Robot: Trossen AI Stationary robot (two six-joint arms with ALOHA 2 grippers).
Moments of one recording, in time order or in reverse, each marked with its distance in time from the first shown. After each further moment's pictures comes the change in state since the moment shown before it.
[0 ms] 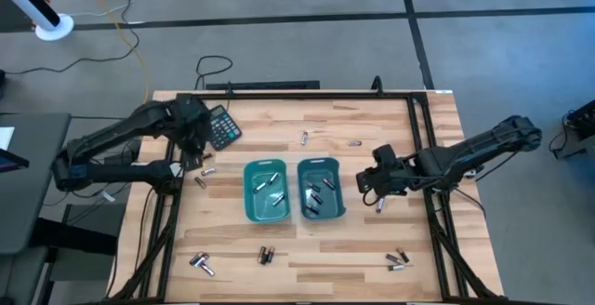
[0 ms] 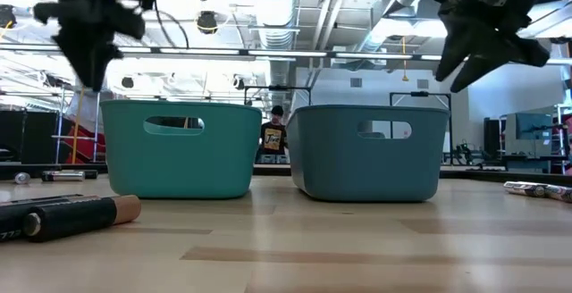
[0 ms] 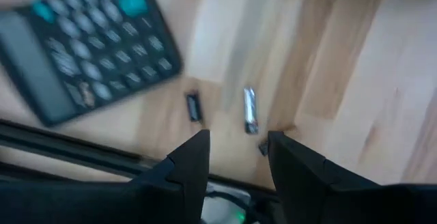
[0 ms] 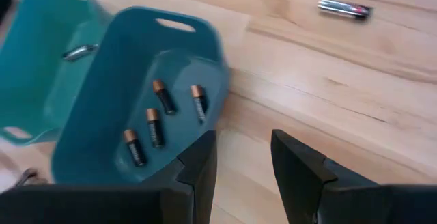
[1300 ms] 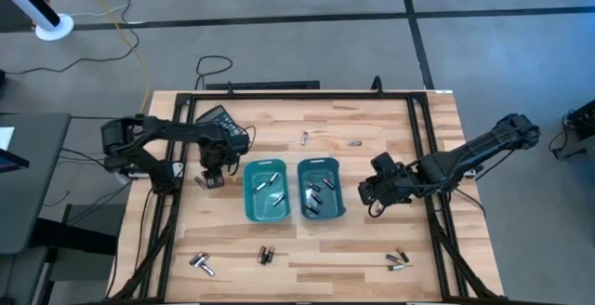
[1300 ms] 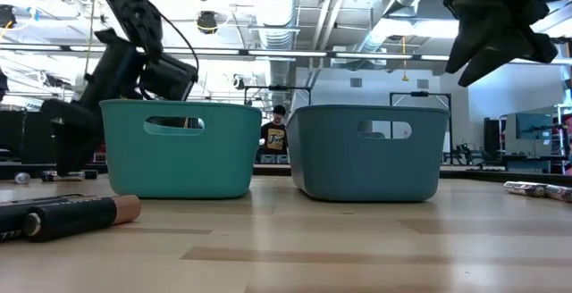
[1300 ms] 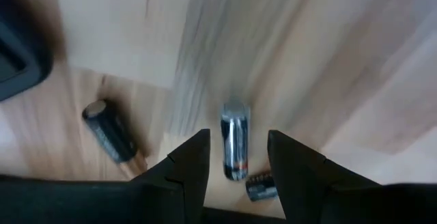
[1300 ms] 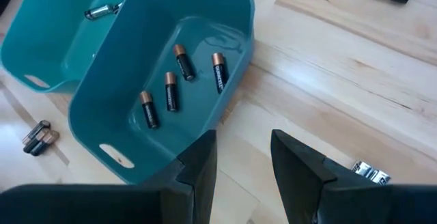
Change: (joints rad) left arm -0.185 0.580 -0.186 0.268 -0.052 -0.232; right arm 0.093 0.000 -0.001 0.018 -0.025 -0.033
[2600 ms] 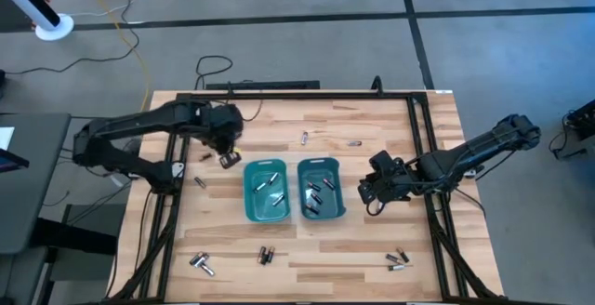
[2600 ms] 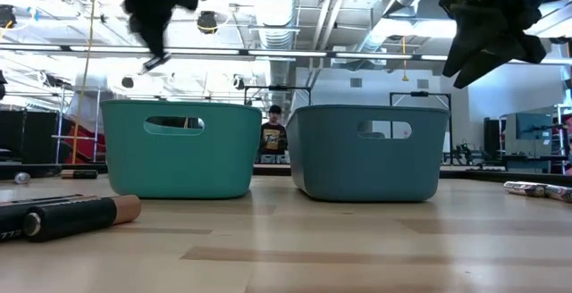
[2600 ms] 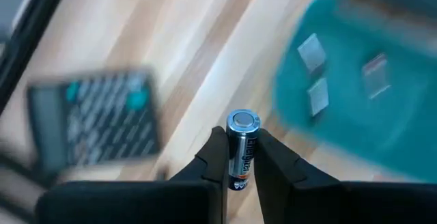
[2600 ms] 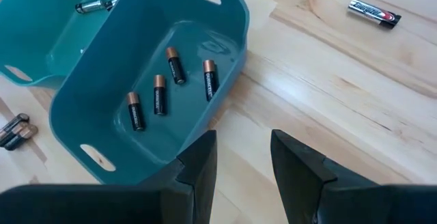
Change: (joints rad) left arm -0.154 -0.283 0.535 -0.144 -0.098 -0.337; right arm -0.031 0.000 0.000 -0.011 0.005 -0.113
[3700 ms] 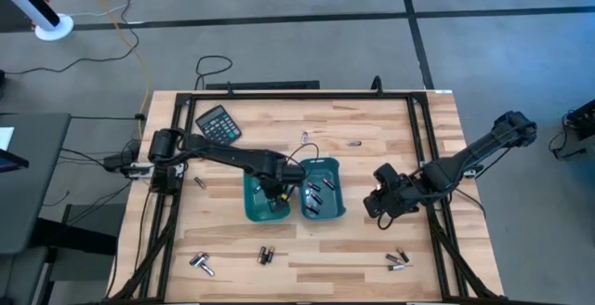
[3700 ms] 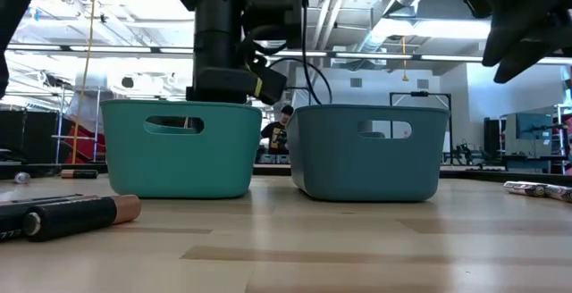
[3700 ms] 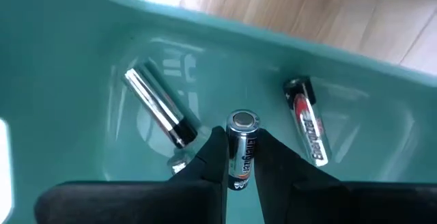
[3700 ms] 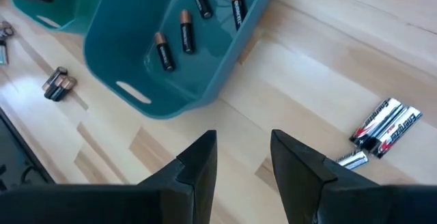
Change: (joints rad) left arm -0.260 0.678 0.105 0.287 0.102 -0.125; right arm 0.143 0.000 0.000 -0.003 -0.111 0.219
